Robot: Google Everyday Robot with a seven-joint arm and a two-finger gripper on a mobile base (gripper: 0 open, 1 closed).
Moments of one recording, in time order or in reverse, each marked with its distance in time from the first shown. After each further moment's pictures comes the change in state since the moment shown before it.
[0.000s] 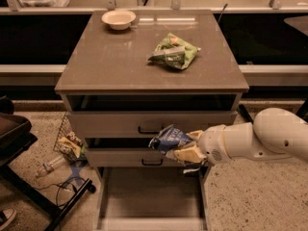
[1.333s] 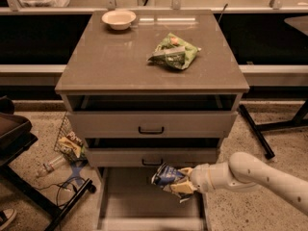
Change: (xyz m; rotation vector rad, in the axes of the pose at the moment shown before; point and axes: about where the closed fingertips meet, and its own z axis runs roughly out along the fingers) arm 0.180 -0.042 0.134 -0.208 -0.053 0.033
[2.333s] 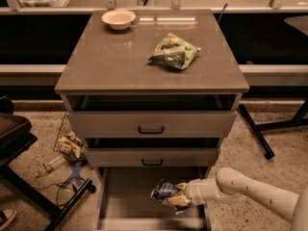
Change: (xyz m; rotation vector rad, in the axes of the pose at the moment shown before) arm 0.112 -0.042 0.074 -0.029 0.060 0.071
